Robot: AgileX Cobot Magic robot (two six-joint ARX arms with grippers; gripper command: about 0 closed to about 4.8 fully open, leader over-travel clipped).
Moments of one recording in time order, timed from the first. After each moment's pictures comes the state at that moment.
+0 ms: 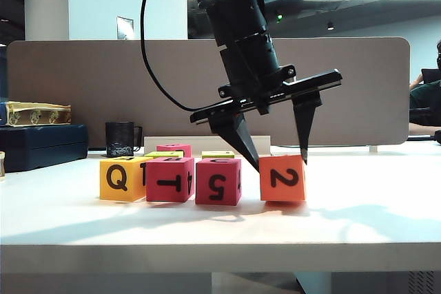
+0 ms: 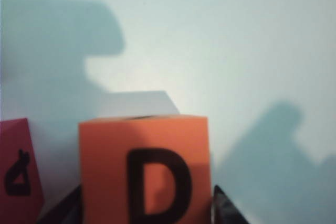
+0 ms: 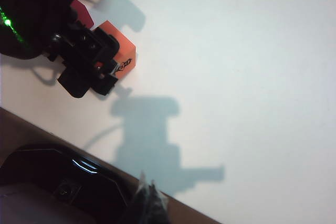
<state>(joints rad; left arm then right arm) -0.83 2.07 1.71 -0.76 0.03 -0.55 0.49 1.08 1.26 -1.11 0.07 -0.05</state>
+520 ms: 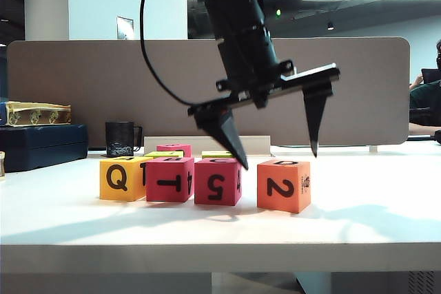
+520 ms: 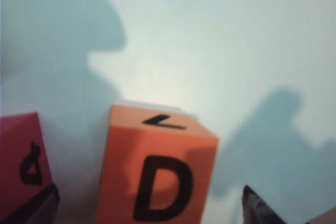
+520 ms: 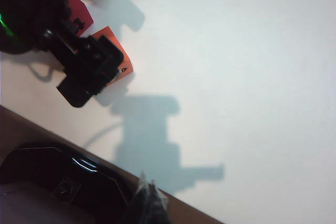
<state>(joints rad) -0.82 2.07 1.74 -0.82 0.05 -0.51 0.49 1.08 1.26 -1.11 0.07 -0.05</state>
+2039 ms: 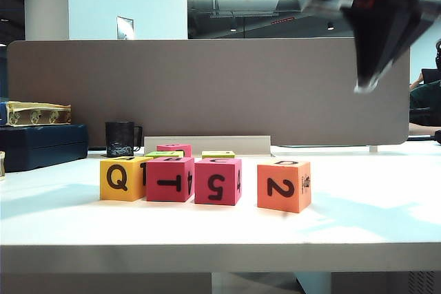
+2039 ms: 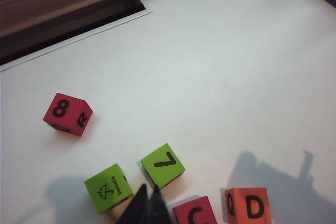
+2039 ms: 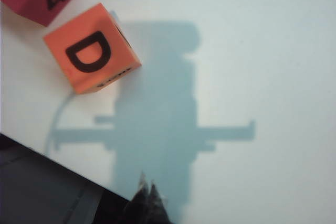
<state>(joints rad) -0.58 1.67 1.97 -0.93 -0.02 -0.03 0.49 1.44 1.26 -1.00 0.02 -0.05</state>
